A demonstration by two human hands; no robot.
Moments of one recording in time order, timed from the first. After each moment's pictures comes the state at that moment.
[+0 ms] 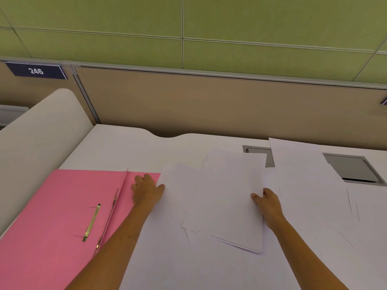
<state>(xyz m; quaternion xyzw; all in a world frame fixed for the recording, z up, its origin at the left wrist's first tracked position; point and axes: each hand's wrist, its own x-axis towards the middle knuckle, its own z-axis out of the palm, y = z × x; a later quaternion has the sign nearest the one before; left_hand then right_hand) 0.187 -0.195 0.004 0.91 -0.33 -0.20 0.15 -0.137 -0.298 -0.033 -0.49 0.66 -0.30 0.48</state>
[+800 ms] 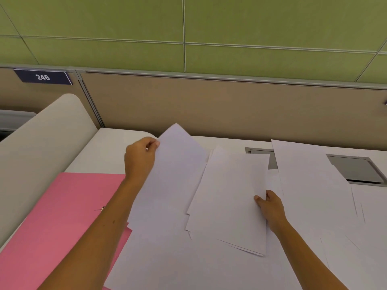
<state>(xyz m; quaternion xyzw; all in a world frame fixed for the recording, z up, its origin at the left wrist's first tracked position) 0.207 -0.211 0.106 0.79 -0.43 0.00 0.43 -0.134 -0.291 -0.029 -0.49 0.66 -0.32 0.47</state>
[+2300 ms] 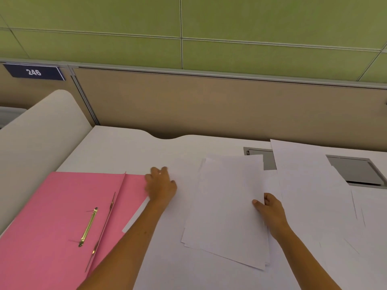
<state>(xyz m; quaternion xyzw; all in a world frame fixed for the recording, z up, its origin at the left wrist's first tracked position) 0.169 -0.216 0.008 0.89 -0.41 -0.13 0.14 -0.136 -0.271 -0.030 -0.51 0.64 -0.29 0.49</state>
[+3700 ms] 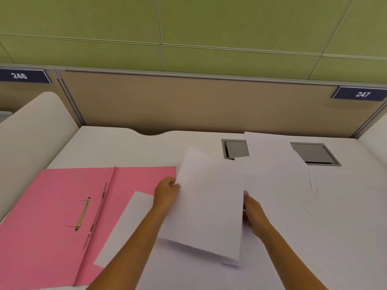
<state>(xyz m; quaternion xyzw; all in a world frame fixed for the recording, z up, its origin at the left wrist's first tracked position) 0.084 -0.167 0.029 0.75 -0.32 -0.38 0.42 -0.171 -0.212 -0.016 -0.42 0.63 -0.28 0.59</state>
